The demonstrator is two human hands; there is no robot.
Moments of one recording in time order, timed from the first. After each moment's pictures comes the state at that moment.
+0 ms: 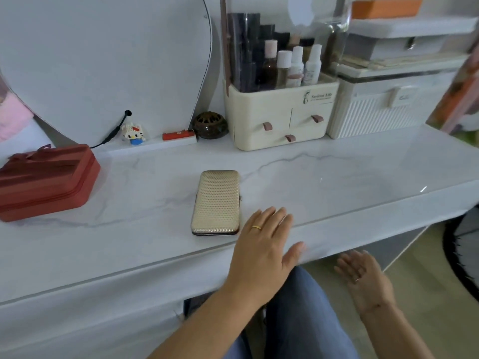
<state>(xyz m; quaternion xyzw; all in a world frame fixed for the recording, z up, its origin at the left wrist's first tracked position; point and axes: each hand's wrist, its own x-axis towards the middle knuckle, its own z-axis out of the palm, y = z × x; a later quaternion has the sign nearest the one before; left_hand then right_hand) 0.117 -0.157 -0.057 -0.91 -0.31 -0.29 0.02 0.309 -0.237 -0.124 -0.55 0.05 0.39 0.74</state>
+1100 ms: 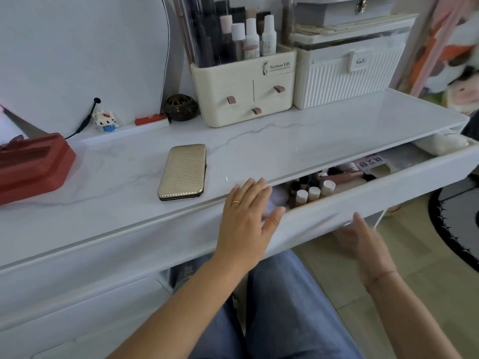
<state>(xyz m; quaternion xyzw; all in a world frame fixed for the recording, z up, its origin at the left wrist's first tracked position) 0.141 -0.194 -0.069 -0.90 -0.33 -0.29 -0.06 0.332 -0.305 -0.122 -0.68 -0.12 0.34 0.64</state>
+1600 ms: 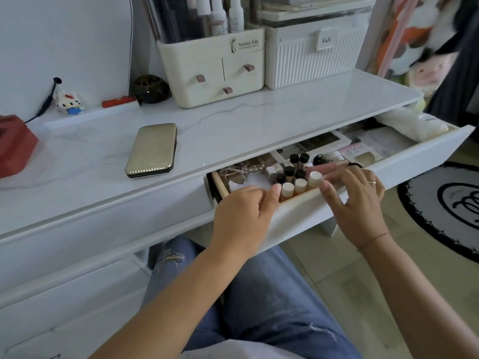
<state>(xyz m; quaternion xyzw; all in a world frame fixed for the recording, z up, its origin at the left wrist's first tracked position) 0.161 -0.252 -0.057 -0.87 -0.35 -0.30 -0.19 0.346 -0.338 -0.086 -0.77 -0.47 -0.10 0.42</state>
